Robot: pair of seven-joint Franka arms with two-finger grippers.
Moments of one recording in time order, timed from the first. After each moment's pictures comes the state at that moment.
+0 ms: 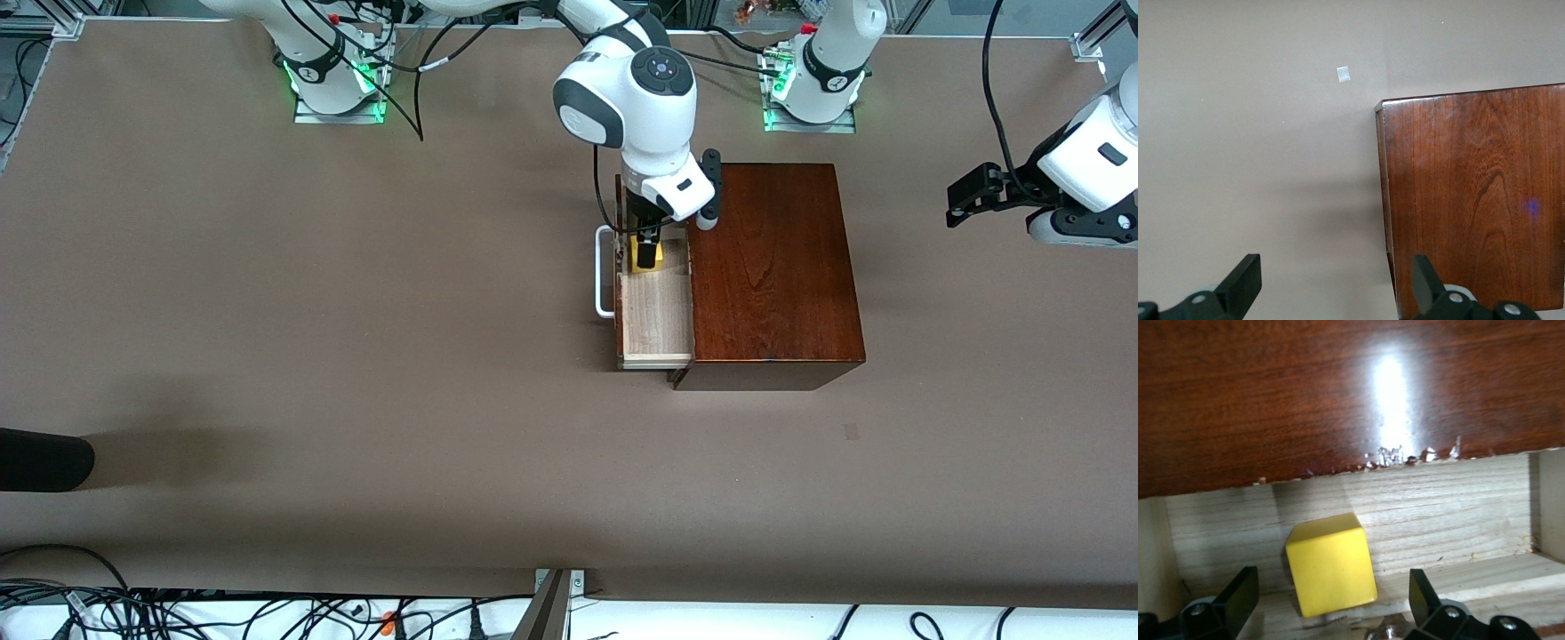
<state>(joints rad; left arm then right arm) -0.06 0.00 0.01 -1.62 0.02 1.56 0.03 1.01 0.82 -0.04 -1.08 -0.06 2.03 -0.46</state>
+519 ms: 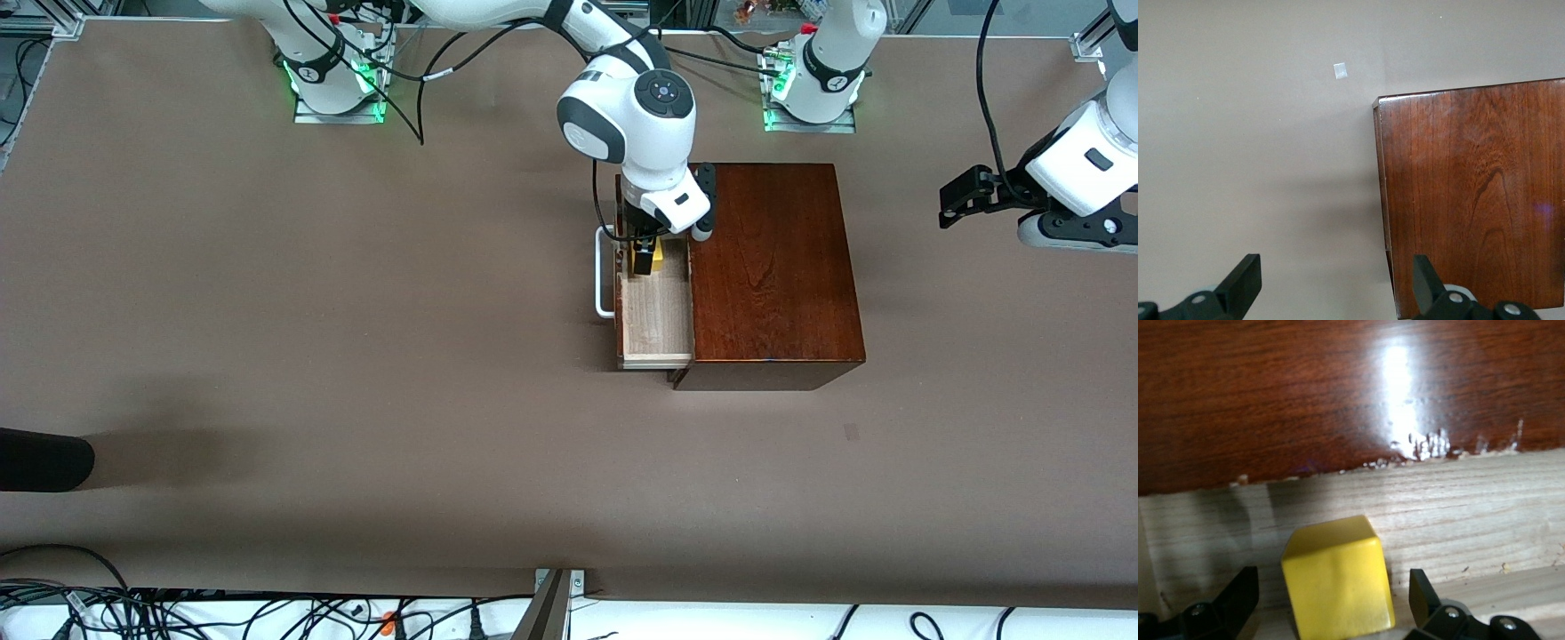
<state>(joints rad) -0.06 0.01 0.01 -1.63 0.02 1.56 0.03 1.01 0.86 -0.04 -1.08 -0.06 2.05 -0.46</state>
